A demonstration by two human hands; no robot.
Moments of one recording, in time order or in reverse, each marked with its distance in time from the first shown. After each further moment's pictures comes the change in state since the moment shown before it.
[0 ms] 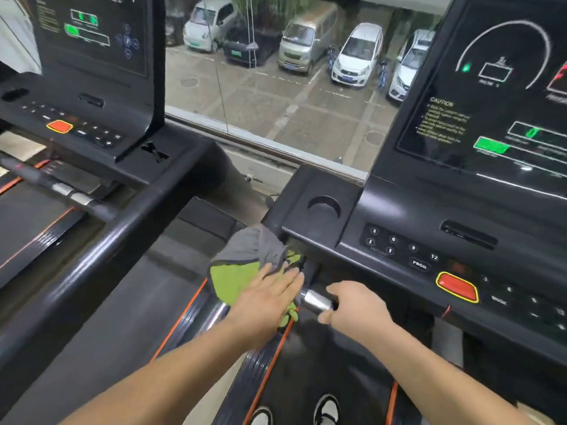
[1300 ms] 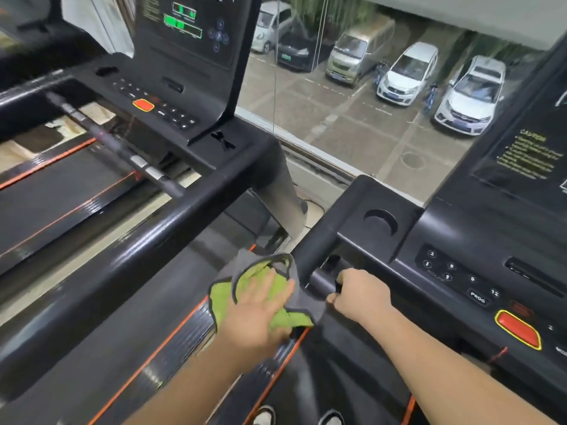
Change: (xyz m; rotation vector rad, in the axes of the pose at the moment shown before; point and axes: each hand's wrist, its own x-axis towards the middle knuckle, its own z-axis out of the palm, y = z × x) left_hand -0.113 -0.022 -0.030 -0.491 0.091 -0.474; right_hand 0.033 -0.086 0.006 -0.266 0.116 -0.128
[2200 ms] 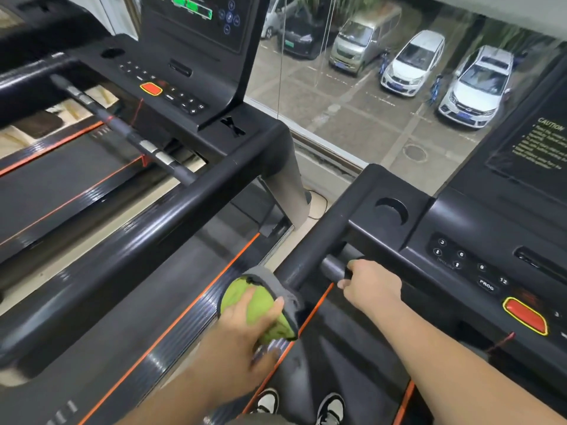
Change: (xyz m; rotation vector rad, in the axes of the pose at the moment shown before) left_hand -0.075 -0.035 0.012 -0.014 -0.036 0.009; right_hand -0.005 -0.010 0.012 -0.016 0.030 0.111
